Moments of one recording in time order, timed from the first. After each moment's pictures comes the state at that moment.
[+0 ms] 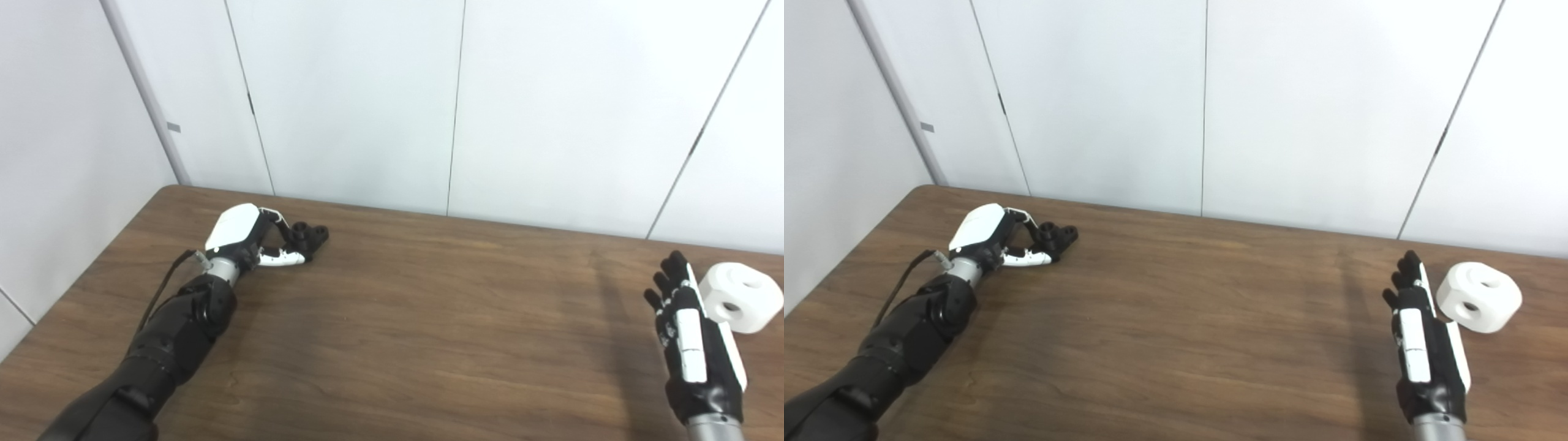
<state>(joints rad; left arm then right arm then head) -0.62 0.56 -0.32 0.86 0.51 -0.17 0.26 -0.10 -0.09 -0.09 -0.13 0.05 0.02 0.01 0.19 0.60</state>
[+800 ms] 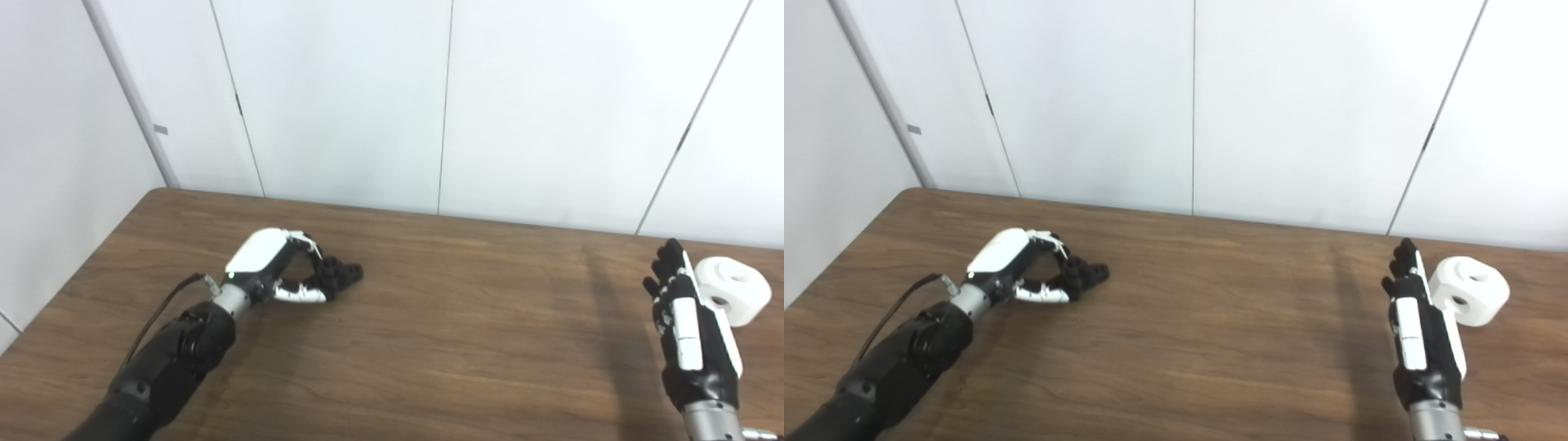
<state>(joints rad) -0.43 0.59 -0.34 0.47 0.50 -0.29 0.10 -0.12 -0.11 -0.09 -0.13 0.05 0.03 0.02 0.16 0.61</state>
